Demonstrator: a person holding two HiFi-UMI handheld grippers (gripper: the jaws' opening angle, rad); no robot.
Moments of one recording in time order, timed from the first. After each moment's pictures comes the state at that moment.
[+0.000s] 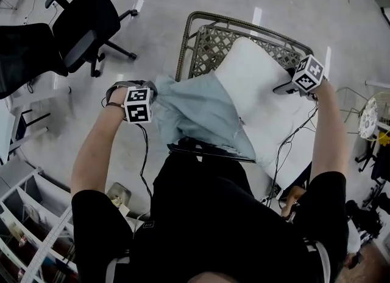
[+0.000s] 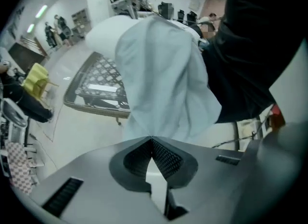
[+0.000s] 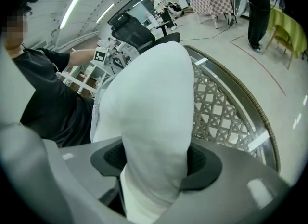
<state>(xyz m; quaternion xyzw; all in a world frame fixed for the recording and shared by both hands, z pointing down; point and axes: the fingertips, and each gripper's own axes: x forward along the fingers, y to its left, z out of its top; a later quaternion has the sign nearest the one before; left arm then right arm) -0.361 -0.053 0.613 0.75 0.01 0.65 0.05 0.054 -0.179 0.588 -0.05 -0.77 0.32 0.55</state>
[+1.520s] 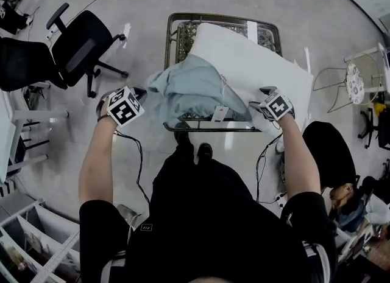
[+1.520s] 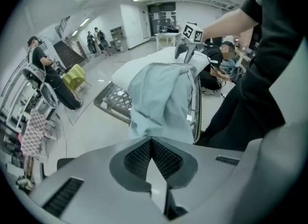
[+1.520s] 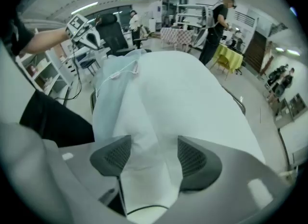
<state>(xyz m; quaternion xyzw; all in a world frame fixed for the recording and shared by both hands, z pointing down) -0.348 0.033 0.518 0.80 -0.19 0.57 0.07 0.075 0.033 0.582 0.28 -0.78 0.20 0.53</state>
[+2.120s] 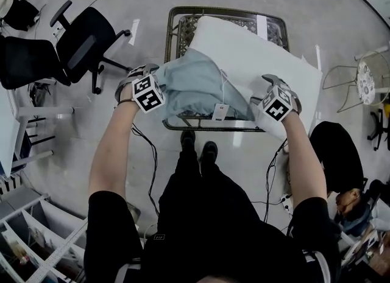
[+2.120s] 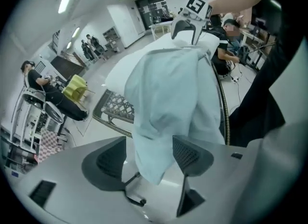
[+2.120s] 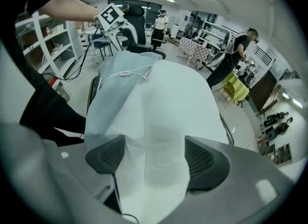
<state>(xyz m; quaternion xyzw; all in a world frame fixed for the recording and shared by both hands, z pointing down) -0.290 -0.019 0.573 0.77 -0.20 0.61 -0.02 0.051 0.014 0.569 0.24 -0.79 0.05 0.56</state>
